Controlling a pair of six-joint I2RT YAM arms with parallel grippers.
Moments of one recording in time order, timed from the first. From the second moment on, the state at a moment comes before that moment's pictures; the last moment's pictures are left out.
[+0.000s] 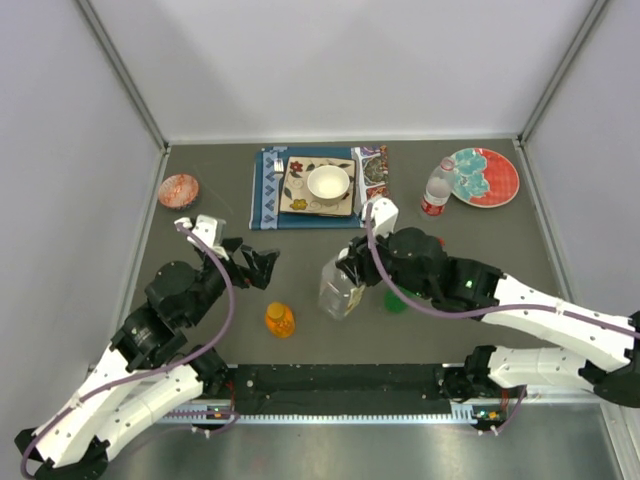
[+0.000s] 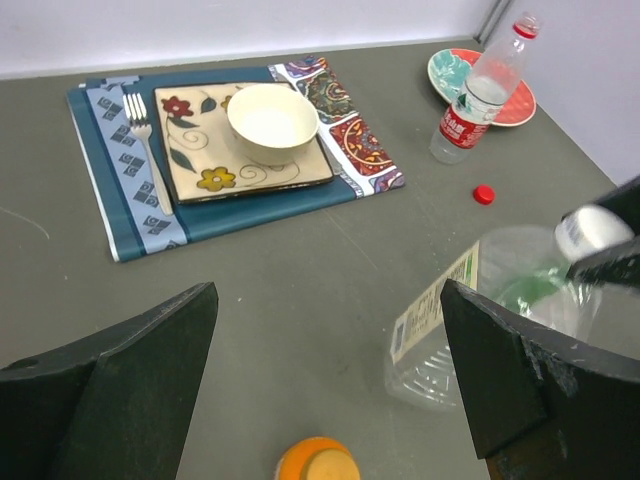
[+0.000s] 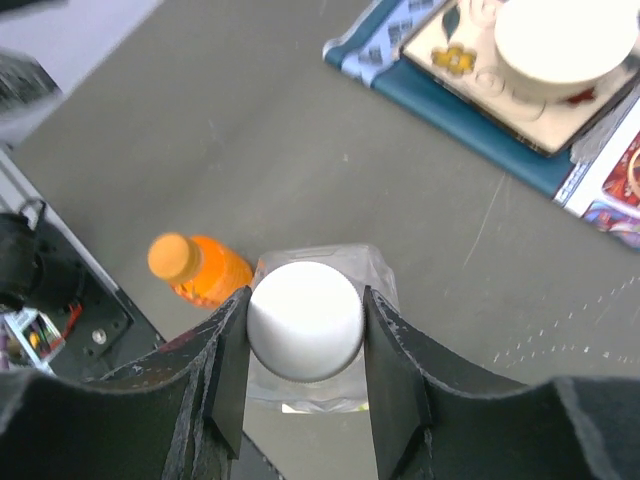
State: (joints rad) left arm -0.74 0.48 0.77 -0.41 -0.27 -0.28; right arm 1.12 1.06 1.00 -0.34 0.27 0.33
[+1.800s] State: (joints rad) left arm -0.61 0.86 0.92 0.05 1.02 -0.41; right arm 0.63 1.00 1.28 0.00 -0.88 0.52
